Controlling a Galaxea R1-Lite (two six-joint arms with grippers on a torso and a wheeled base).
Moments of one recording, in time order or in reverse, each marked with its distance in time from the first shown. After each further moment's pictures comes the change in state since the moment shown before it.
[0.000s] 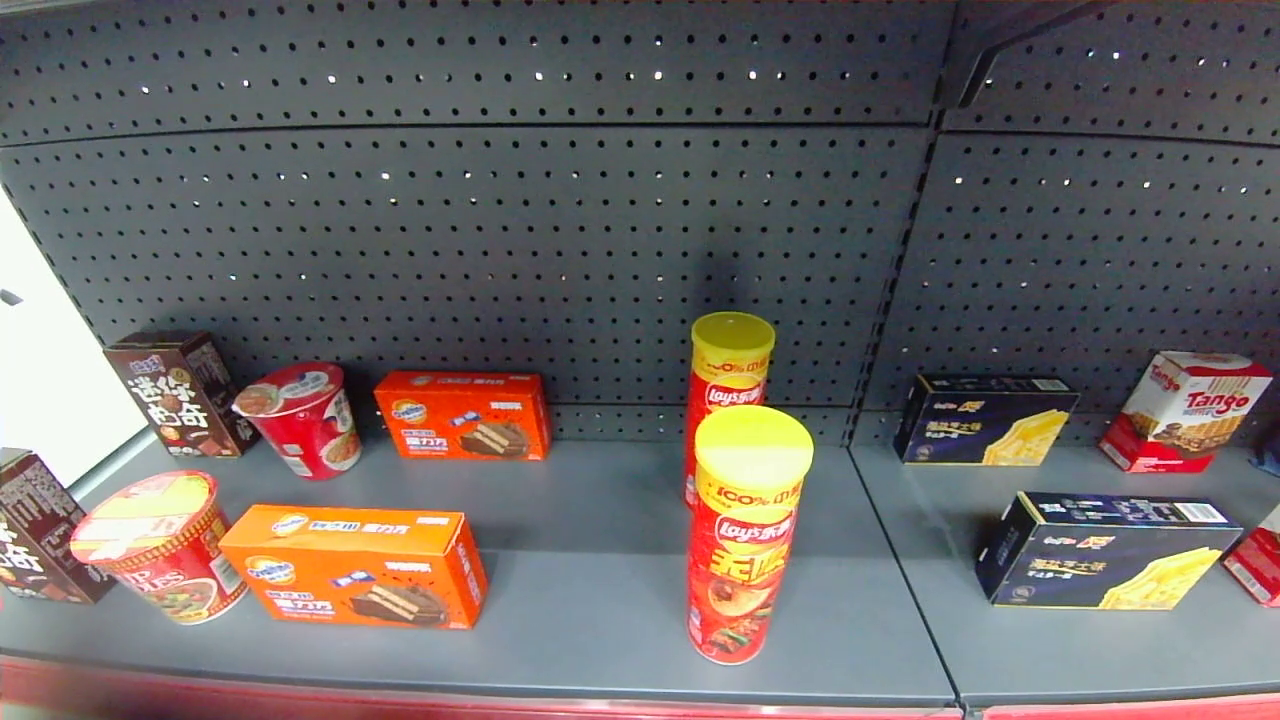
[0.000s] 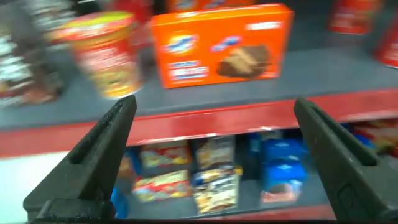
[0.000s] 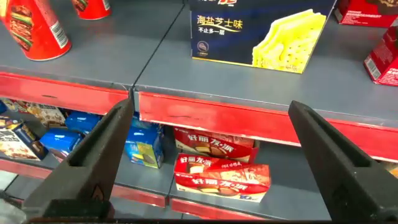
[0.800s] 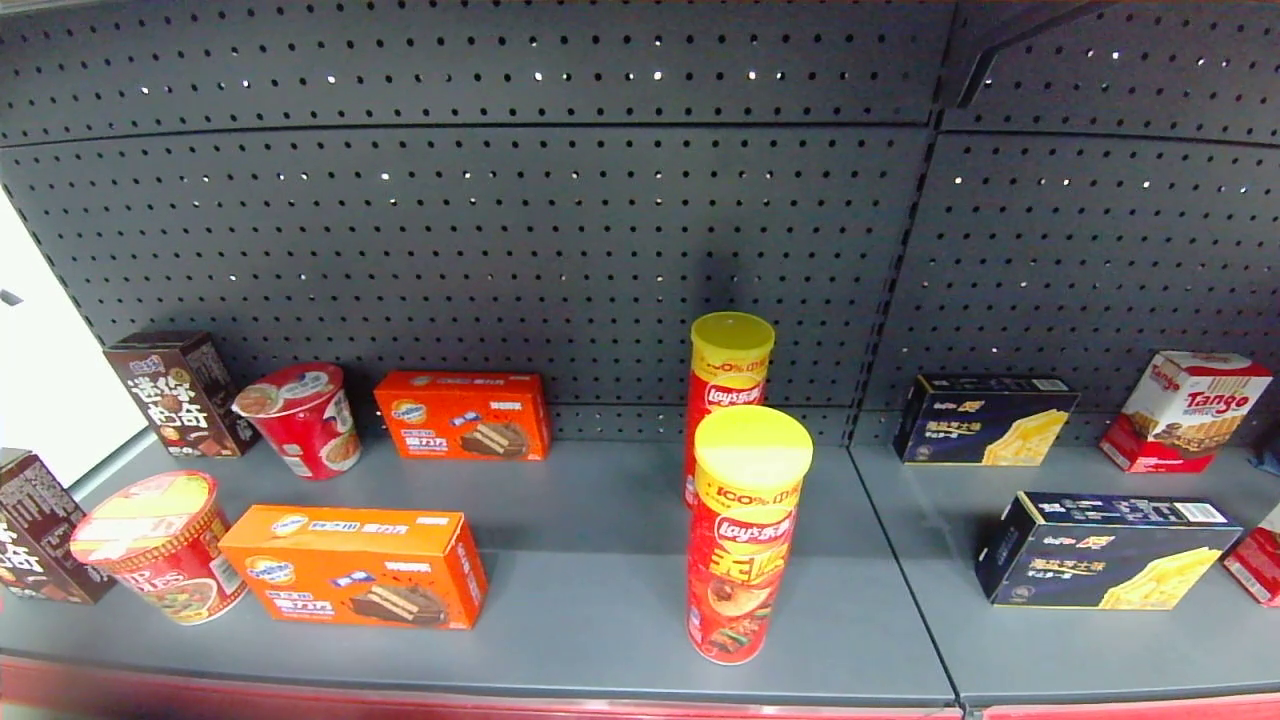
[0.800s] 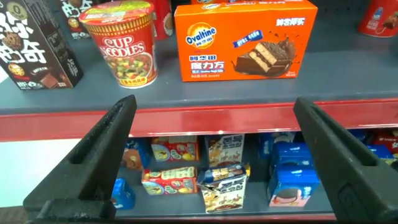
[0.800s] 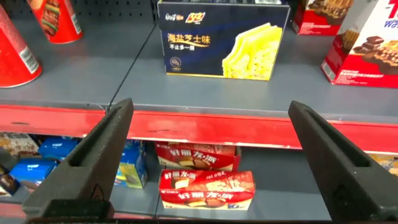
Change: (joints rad) left arm -0.002 0.000 0.038 -0.035 -0.003 -0.013; right arm -0.123 -0.081 0.000 -0.001 -0.003 0.010
